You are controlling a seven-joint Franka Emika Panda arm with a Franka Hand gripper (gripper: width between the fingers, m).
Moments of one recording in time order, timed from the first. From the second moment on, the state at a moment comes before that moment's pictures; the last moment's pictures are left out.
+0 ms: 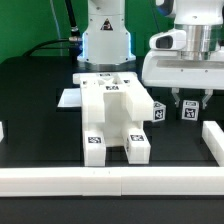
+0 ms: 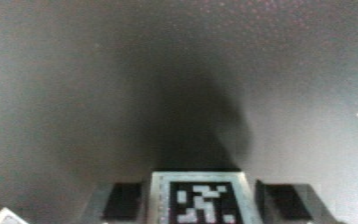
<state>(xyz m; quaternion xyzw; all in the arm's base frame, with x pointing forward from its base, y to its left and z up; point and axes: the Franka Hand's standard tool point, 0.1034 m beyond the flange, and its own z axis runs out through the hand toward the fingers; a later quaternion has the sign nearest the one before) 0.430 0.149 0.010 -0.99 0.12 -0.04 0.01</state>
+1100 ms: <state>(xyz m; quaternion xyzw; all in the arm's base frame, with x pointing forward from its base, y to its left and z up) 0.490 0.105 0.114 -0.99 0.07 -0.05 0.05</state>
